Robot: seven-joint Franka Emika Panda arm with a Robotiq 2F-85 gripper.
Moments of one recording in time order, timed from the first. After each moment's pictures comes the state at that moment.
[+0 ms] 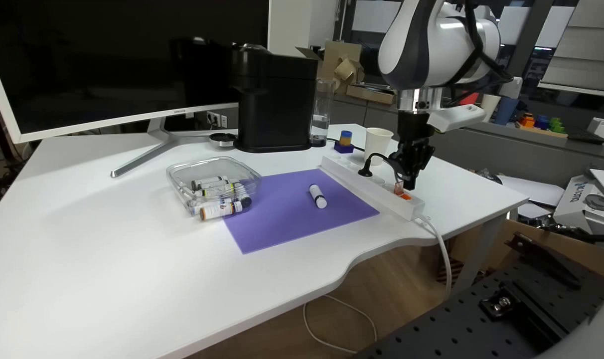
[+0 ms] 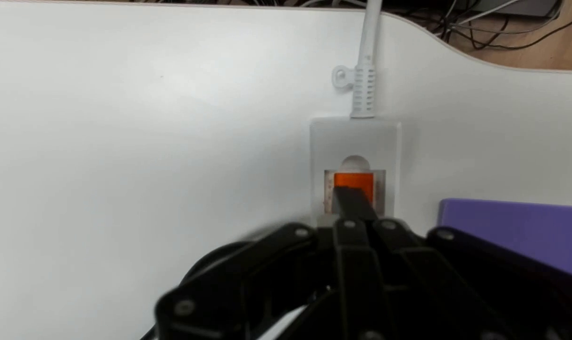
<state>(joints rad) -0.24 0.33 -0.23 -2.47 -0.20 2.74 -0.36</state>
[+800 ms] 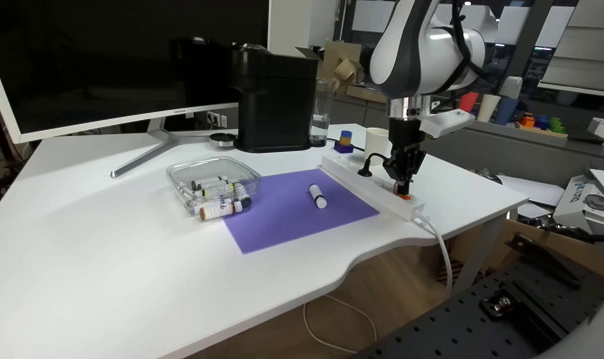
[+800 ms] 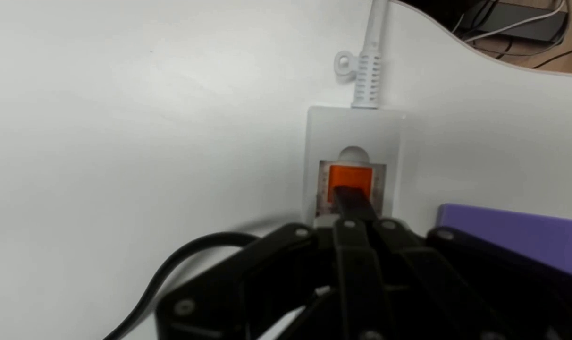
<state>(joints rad) -0.23 0.39 -0.21 -2.43 -0.24 2.73 -0.36</state>
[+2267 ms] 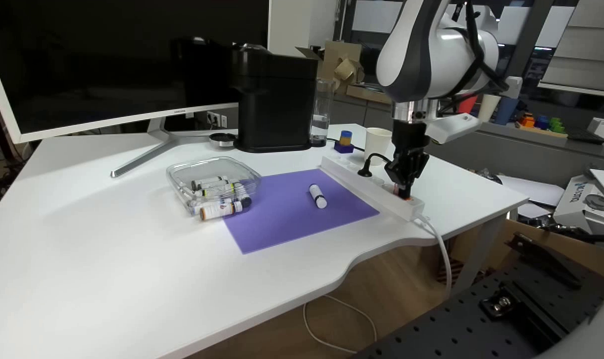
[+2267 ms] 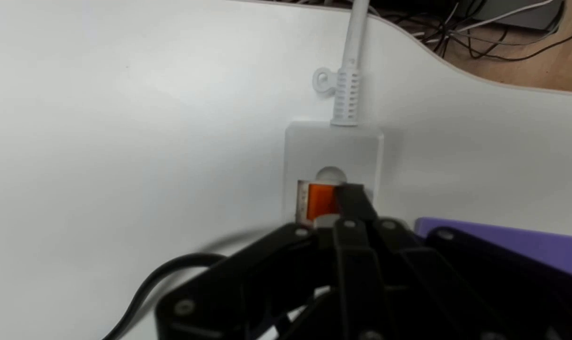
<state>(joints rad) -0.25 0.35 -0.20 -2.51 -0.24 2.82 -0.36</state>
